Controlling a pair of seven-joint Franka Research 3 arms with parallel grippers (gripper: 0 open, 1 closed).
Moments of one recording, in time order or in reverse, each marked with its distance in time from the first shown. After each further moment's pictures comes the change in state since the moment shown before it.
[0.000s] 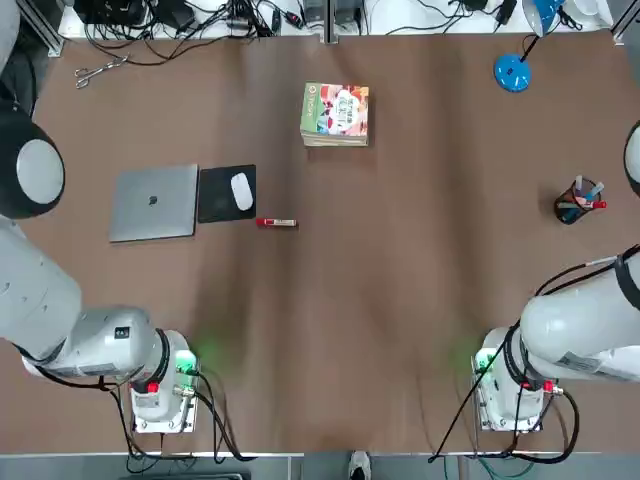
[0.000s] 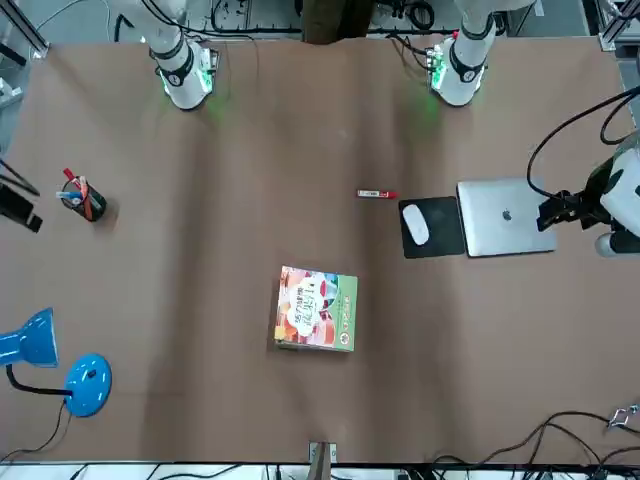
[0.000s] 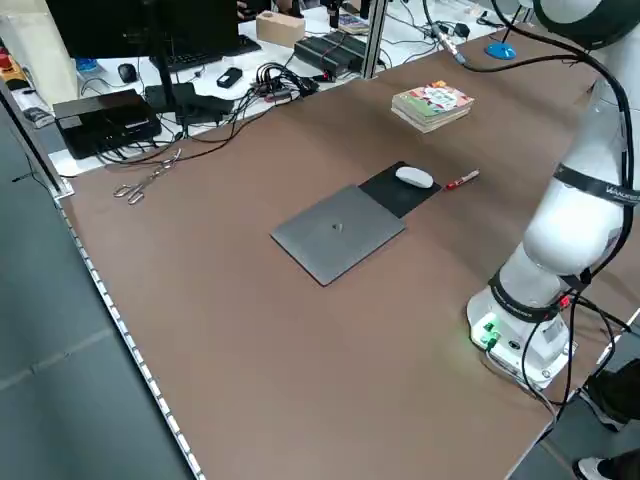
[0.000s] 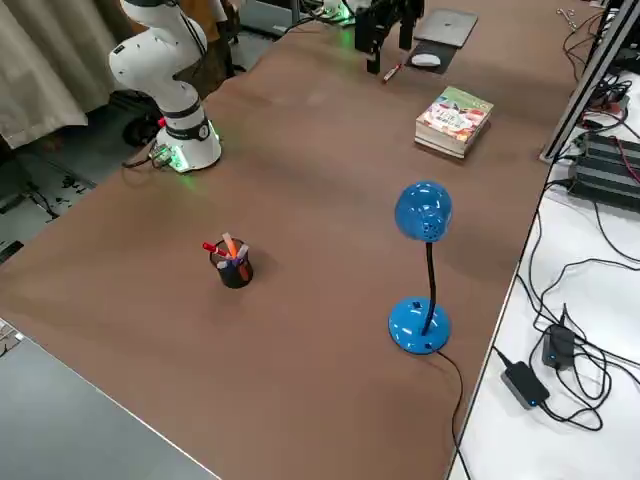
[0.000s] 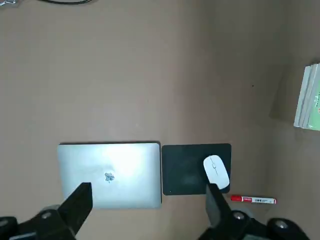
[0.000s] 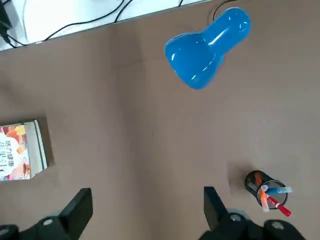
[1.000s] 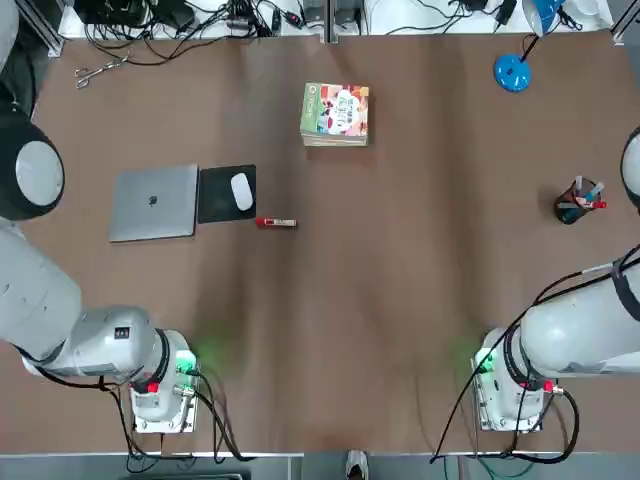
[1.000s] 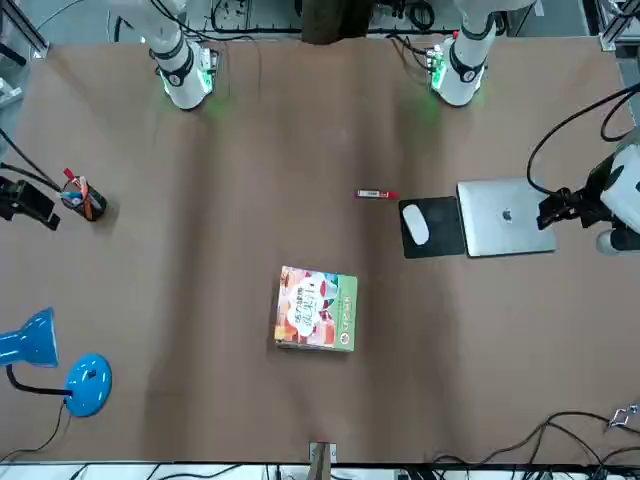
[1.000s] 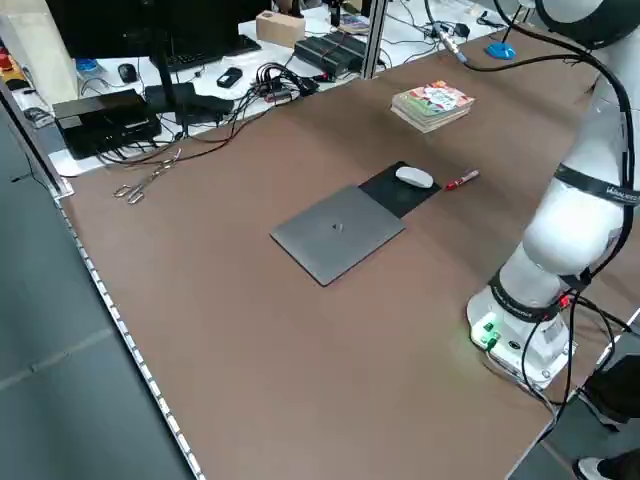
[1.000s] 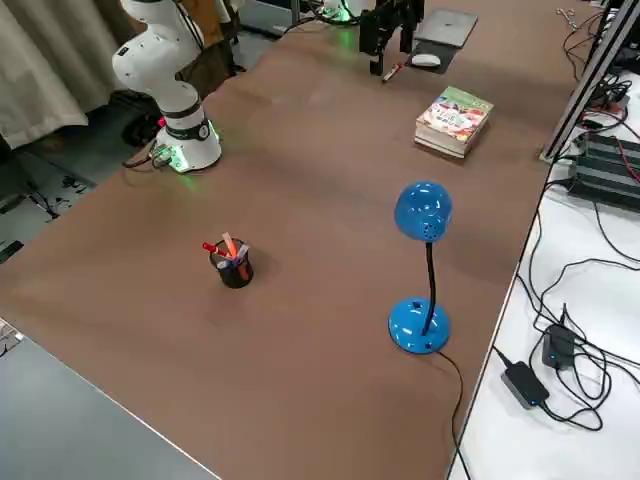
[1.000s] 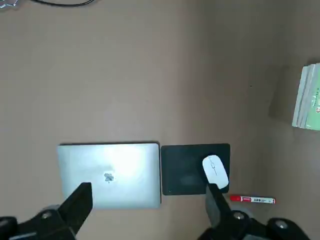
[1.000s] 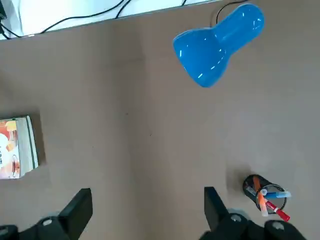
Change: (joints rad) left arm -0.005 -0.006 -0.001 0.000 0.000 0.000 0.000; right arm 0.177 -0.061 -0.169 -0.133 -0.003 0.080 -0.015
